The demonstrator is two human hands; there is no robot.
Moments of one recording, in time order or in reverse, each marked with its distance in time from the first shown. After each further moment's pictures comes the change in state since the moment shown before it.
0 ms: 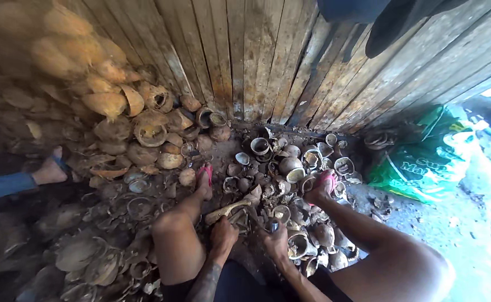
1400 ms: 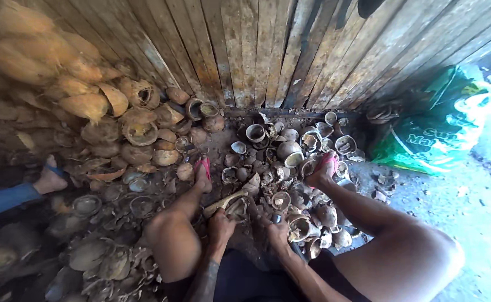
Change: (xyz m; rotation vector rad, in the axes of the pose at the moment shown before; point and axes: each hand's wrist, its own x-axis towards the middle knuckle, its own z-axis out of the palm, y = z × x) left_hand 0.008 -0.013 0.016 -0.083 0.149 0.110; right_hand -0.008 0.008 0.005 0.579 0.082 0.391
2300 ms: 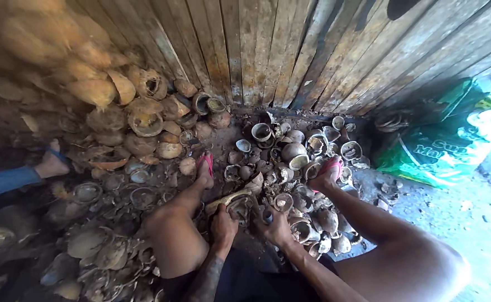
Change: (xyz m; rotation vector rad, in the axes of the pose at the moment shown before) left_hand 0.001 0.003 0.014 0.035 0.099 -0.068; right_hand 0.026 -0.022 -0.014 -0.892 -0.382 -0.544
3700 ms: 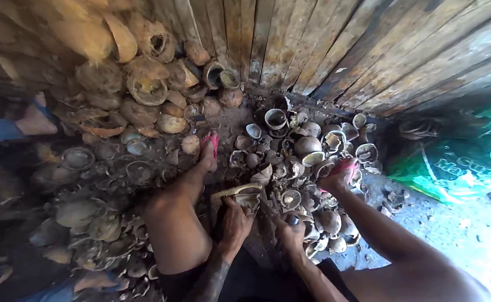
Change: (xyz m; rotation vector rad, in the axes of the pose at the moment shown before) left_hand -0.010 0.015 -0.011 -0.115 -0.153 -0.070; right_hand -0.009 -0.007 0.024 0.613 0.358 0.480
